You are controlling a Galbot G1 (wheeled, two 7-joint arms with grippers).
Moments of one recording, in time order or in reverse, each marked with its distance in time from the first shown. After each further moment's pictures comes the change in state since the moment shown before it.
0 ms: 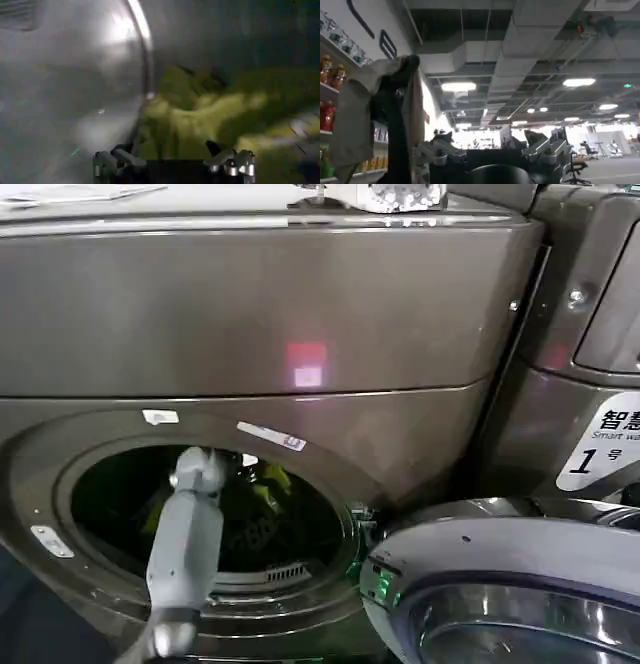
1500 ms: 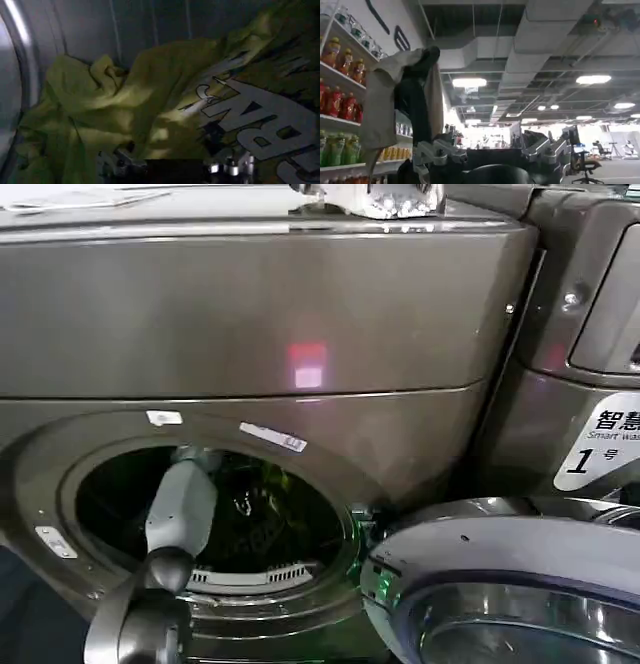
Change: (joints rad) left arm 0.006 0.026 -0.009 0.181 -0.209 0.009 -0.006; right arm 0.029 0.024 -0.064 0.028 -0.016 0.006 0.000
